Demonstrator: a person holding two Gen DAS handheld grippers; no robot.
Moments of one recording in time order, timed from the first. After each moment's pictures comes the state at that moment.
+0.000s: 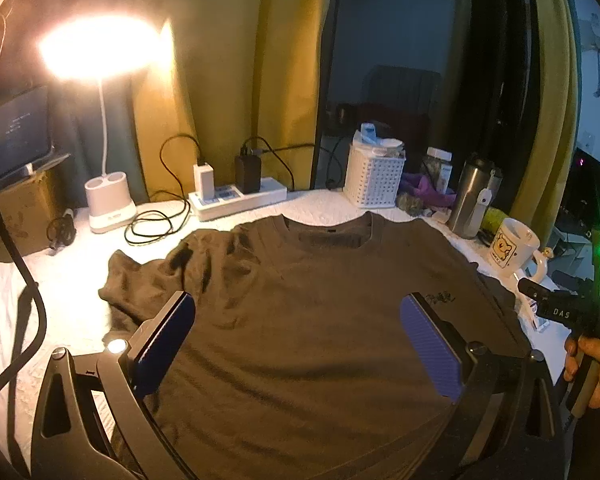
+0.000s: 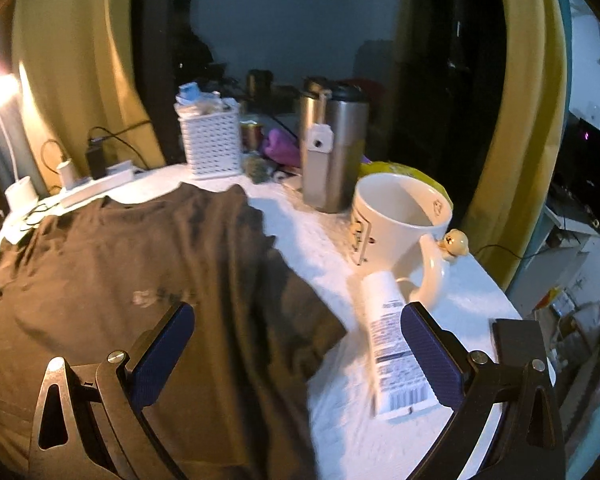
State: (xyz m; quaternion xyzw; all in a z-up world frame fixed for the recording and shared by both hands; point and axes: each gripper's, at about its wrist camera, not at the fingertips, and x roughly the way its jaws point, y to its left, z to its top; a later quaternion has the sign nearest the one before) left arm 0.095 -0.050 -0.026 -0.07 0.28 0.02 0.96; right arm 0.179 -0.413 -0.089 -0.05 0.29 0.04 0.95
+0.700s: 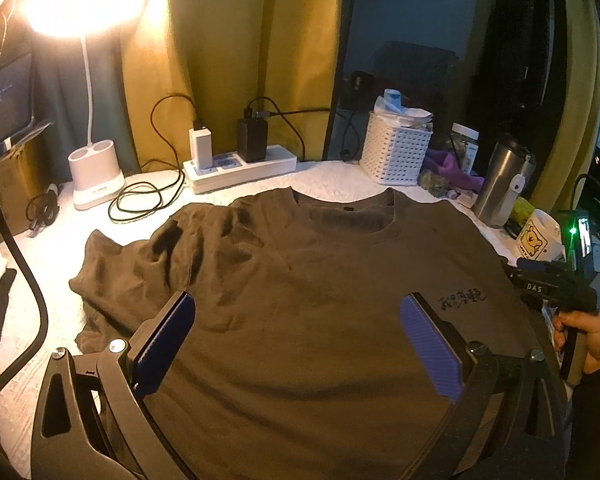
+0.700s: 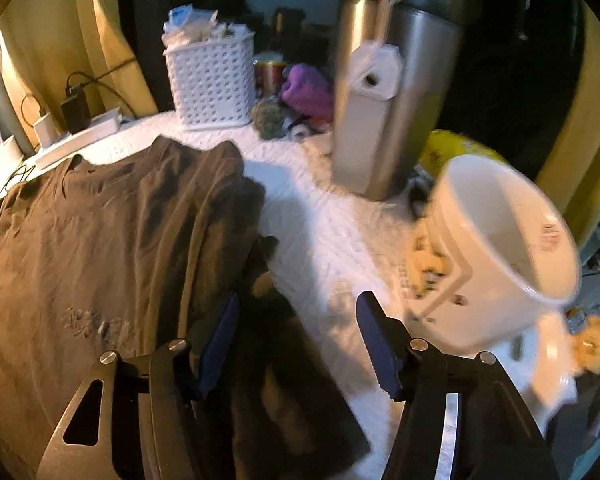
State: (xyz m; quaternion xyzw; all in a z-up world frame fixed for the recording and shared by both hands) left arm 0.144 -0.040 -0.056 -0.08 0.34 0.03 0.94; right arm 0.298 -0.388 -0.135 -0.09 0.39 0.11 0.91
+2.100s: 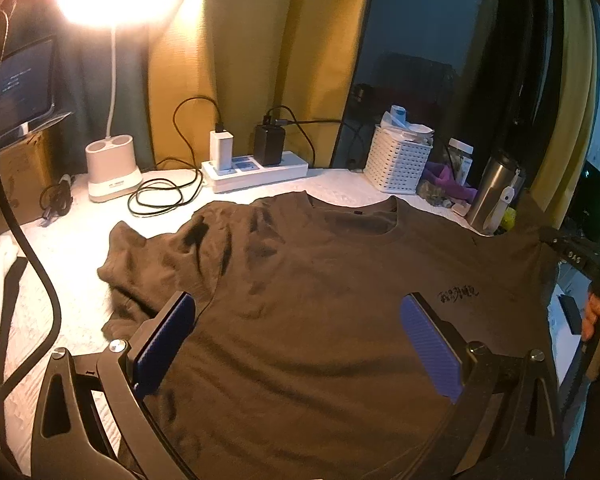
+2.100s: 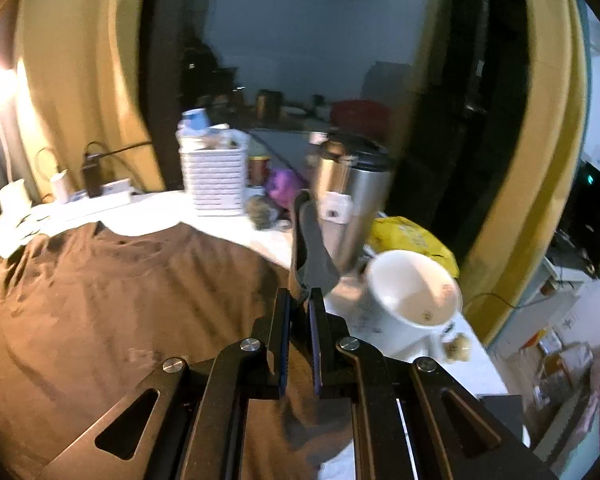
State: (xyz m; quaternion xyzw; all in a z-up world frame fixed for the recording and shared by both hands) left arm 0.107 -0.003 -0.049 -0.11 0.32 0.02 0.94; right arm 0.210 -0.363 -0.050 -0.10 0.26 0.06 0.96
